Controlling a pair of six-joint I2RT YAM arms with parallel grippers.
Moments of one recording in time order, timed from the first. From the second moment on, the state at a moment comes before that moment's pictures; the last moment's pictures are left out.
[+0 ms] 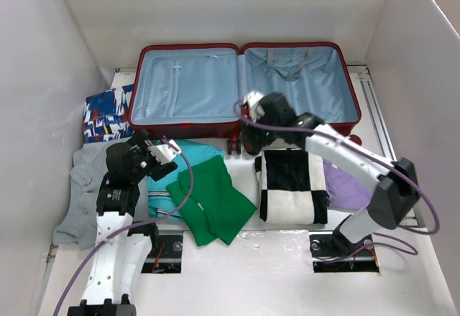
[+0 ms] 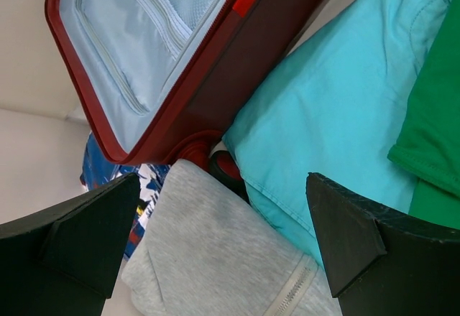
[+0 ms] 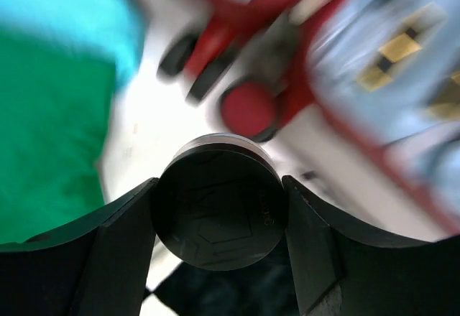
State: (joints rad) left arm 0.01 0.59 0.59 -0.48 0.34 0.89; right arm 0.72 1.56 1.29 -0.56 0.01 -0.04
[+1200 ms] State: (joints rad) left arm 0.01 0.85 0.58 -0.19 0.35 0.72; right arm 0.17 2.19 1.72 -0.50 -0.06 -0.03
